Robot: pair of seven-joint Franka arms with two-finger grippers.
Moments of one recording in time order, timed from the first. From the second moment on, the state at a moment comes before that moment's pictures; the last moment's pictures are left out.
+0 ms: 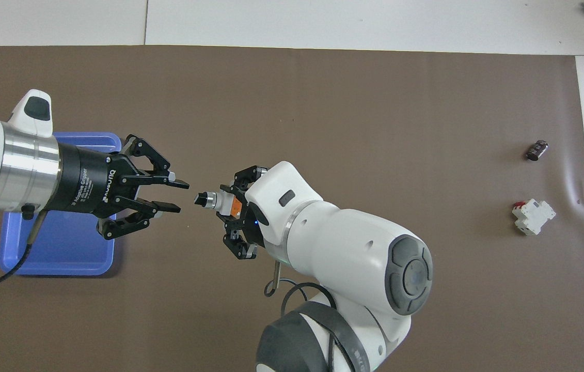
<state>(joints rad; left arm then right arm) -0.15 -0.13 -0.08 -1.83 -0.65 1.74 -1.21 0.40 0.07 0.34 -1.93 0.51 2.64 -1.09</state>
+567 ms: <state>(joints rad) -0.15 -0.13 -0.08 -1.86 -0.66 1.74 -1.39 0.40 0.07 0.34 -1.93 0.51 2.64 -1.09</state>
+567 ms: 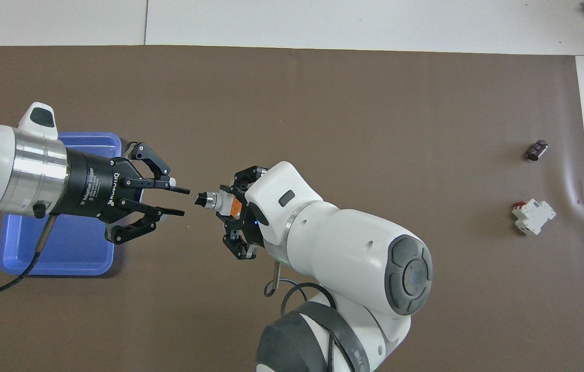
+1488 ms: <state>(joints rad) -0.18 -0.13 -0.08 -1.90 -0.67 1.86 -1.68 0.40 0.07 0.34 -1.93 0.51 2.64 -1.09</state>
